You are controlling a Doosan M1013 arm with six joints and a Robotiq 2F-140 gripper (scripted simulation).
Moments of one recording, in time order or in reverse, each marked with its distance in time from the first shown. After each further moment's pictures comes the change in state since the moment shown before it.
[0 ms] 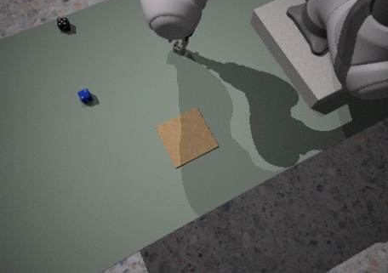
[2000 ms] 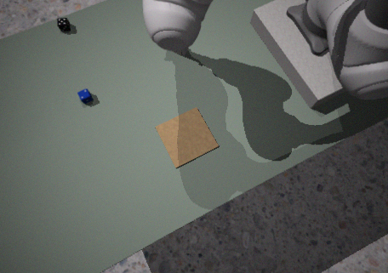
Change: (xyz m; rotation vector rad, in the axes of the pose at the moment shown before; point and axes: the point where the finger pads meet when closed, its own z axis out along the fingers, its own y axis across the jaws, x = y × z) arm 0.001 0.002 0.035 -0.004 0.002 -0.001
